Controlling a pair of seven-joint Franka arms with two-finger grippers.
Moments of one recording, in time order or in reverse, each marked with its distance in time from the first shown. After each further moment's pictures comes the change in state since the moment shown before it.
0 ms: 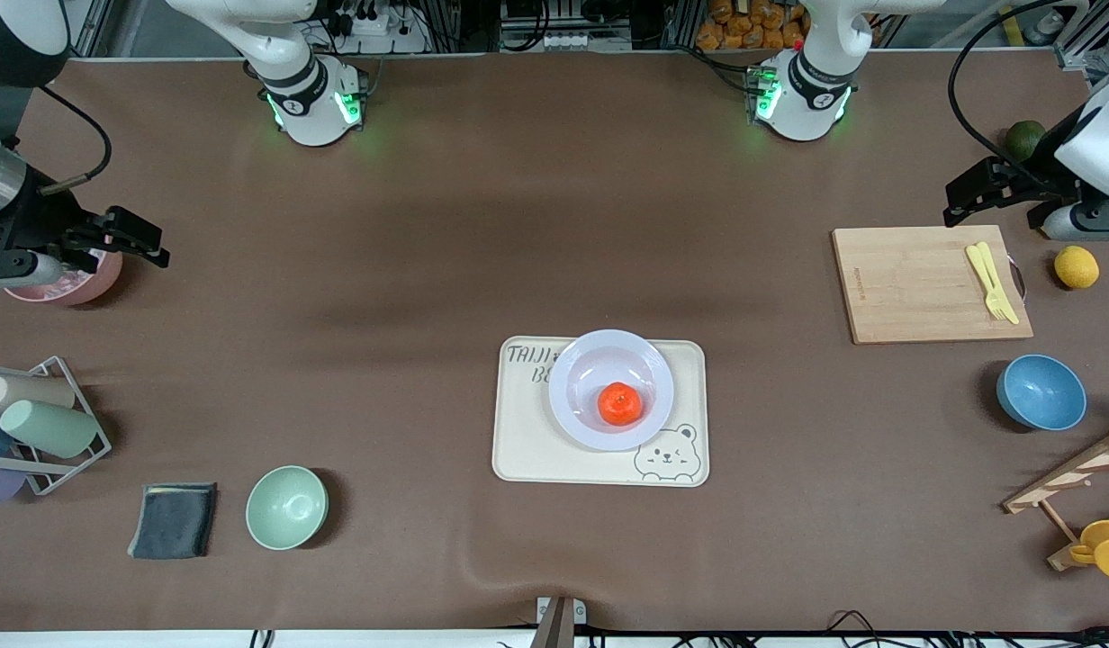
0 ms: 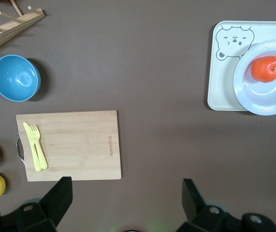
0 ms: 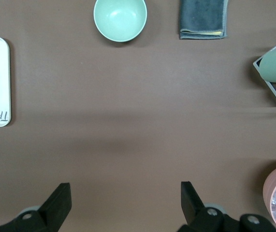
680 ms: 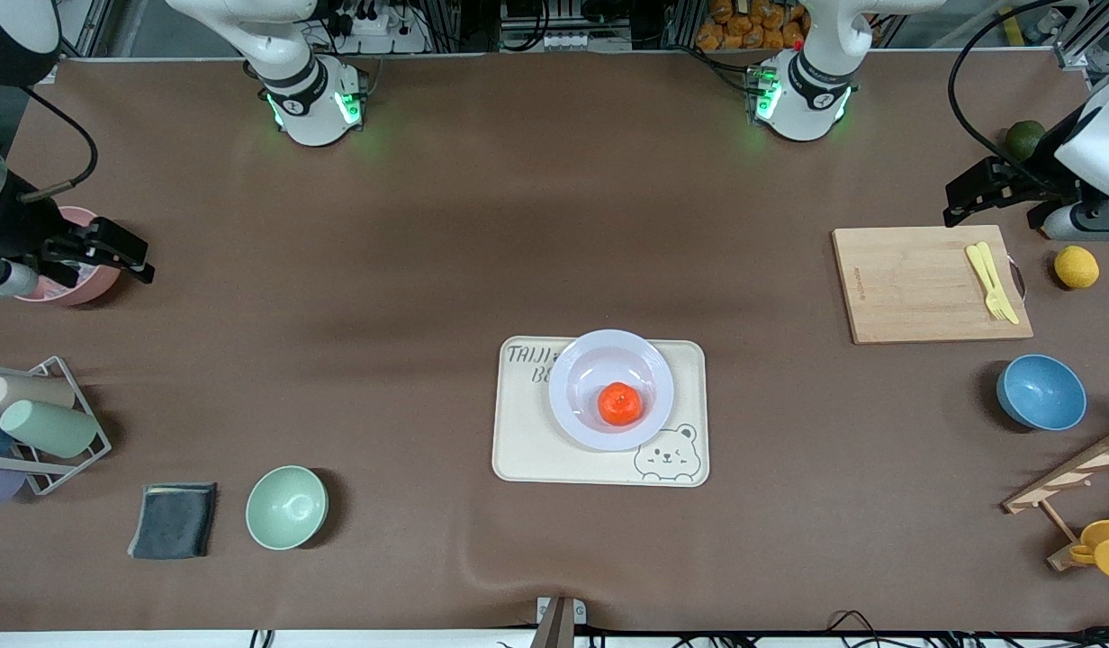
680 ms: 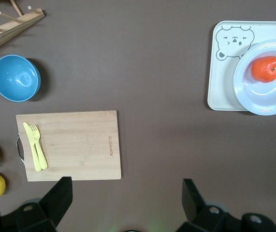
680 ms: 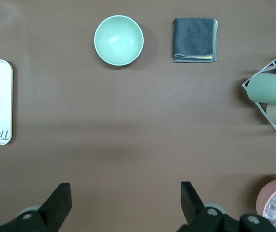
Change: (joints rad) left arm 0.000 0.000 0.000 0.000 0.000 0.000 0.000; right arm 0.008 0.070 0.011 0.121 -0.019 0.010 0.018
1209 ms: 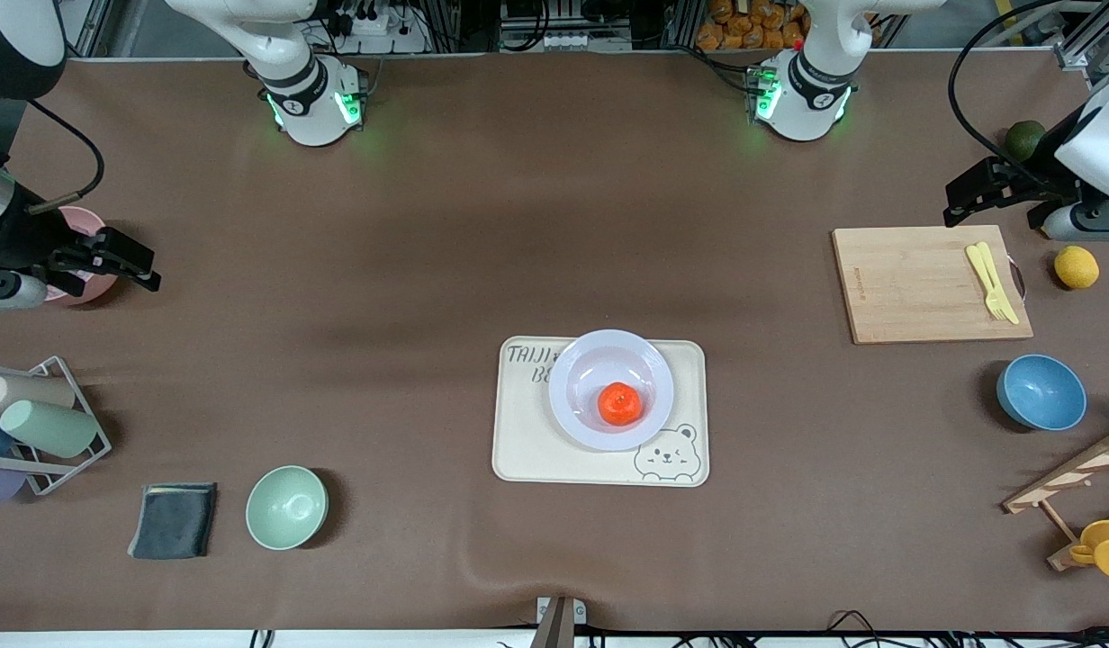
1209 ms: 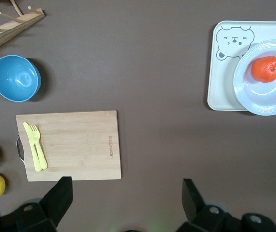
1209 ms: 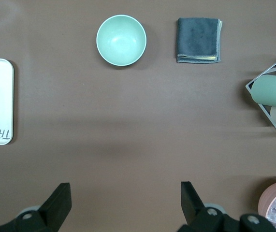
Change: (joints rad) left arm 0.000 0.000 0.000 0.000 0.000 0.000 0.000; right arm 0.004 0.016 0.001 0.012 0.000 -0.005 0.001
